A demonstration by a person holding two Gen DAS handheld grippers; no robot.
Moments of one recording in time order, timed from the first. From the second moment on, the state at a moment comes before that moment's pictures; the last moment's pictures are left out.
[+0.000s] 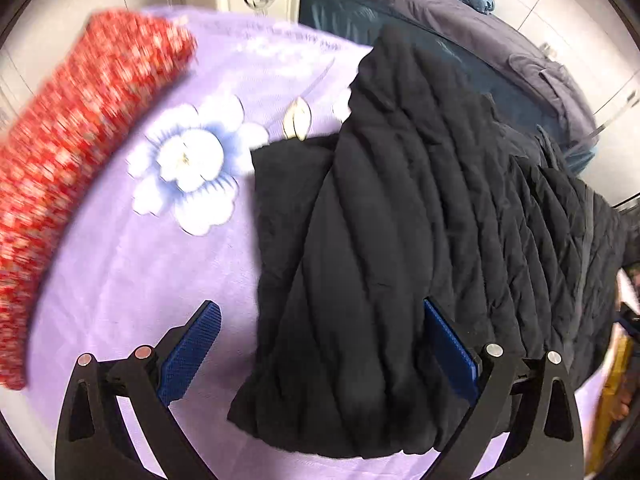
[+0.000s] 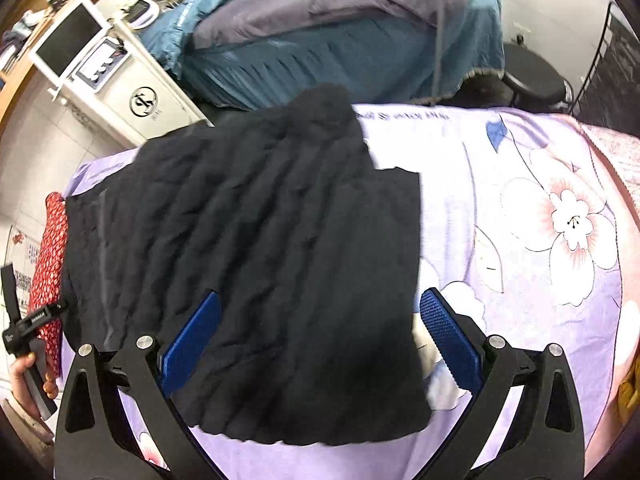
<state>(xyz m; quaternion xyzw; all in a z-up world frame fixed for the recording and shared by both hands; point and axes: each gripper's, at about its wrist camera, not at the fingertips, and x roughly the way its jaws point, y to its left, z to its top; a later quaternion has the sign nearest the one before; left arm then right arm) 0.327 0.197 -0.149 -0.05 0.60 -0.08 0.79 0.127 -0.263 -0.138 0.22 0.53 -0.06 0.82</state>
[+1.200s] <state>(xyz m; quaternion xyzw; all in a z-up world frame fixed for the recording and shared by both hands) 0.373 0.206 -0.206 -0.18 0.67 -0.19 0.70 0.156 -0.295 -0.220 0.37 0.56 0.05 0.74</state>
